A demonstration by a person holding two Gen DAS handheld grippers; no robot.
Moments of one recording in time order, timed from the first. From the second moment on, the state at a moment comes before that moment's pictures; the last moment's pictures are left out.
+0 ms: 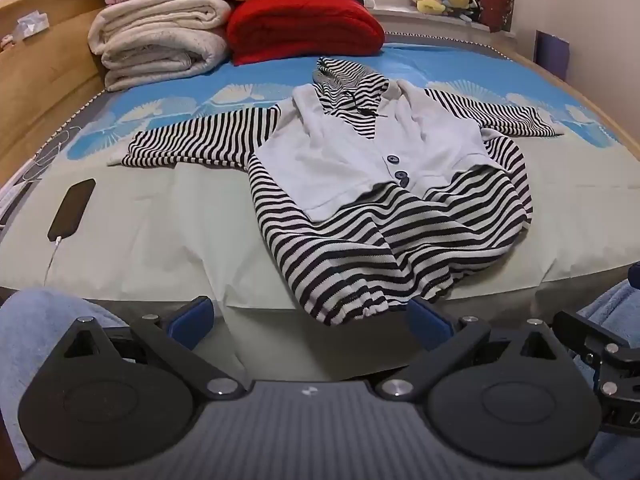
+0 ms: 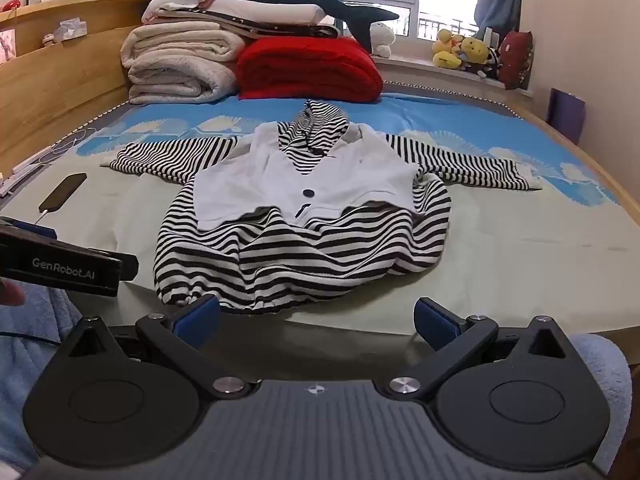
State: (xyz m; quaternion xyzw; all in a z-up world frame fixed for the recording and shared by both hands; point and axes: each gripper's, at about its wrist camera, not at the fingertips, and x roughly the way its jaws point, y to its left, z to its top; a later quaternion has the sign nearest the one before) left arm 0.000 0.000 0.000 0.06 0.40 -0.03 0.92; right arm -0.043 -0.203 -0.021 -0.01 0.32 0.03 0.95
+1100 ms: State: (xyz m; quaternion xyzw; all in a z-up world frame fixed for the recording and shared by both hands) left arm 0.002 0.000 -0.001 0.06 0.40 -0.03 0.91; right arm -0.036 -0.199 -0.023 -0.02 0.33 0.05 0.94
